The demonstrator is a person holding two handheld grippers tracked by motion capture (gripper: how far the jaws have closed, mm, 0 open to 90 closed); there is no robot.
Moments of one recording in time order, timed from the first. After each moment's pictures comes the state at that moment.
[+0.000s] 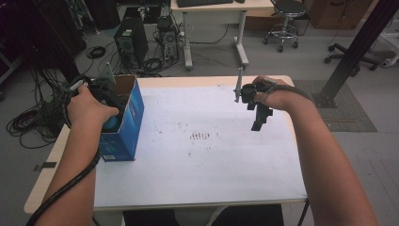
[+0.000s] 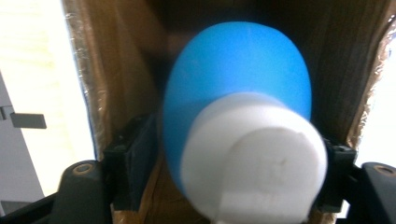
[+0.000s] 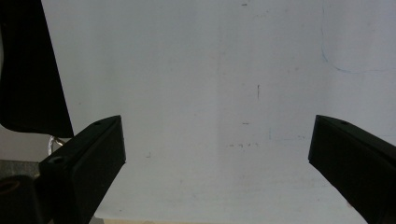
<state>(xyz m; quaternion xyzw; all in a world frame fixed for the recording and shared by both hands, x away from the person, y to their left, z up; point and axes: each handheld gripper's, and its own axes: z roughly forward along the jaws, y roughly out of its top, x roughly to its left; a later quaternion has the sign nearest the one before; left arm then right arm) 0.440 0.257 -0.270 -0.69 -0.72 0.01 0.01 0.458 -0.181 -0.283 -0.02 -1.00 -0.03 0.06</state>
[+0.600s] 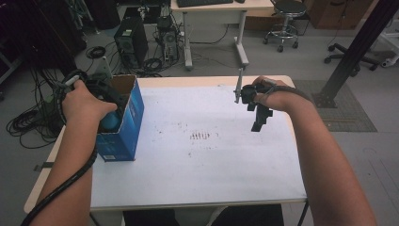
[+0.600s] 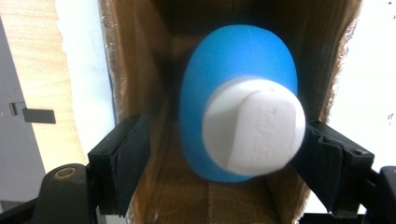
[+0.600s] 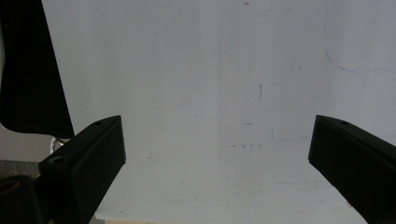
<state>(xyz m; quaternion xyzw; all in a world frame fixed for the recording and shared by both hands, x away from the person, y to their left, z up) 0.436 0.255 -0.249 -0.68 -0.73 0.00 0.01 0.458 -0.182 -0.286 -0.02 -1.00 -0.03 0.06</state>
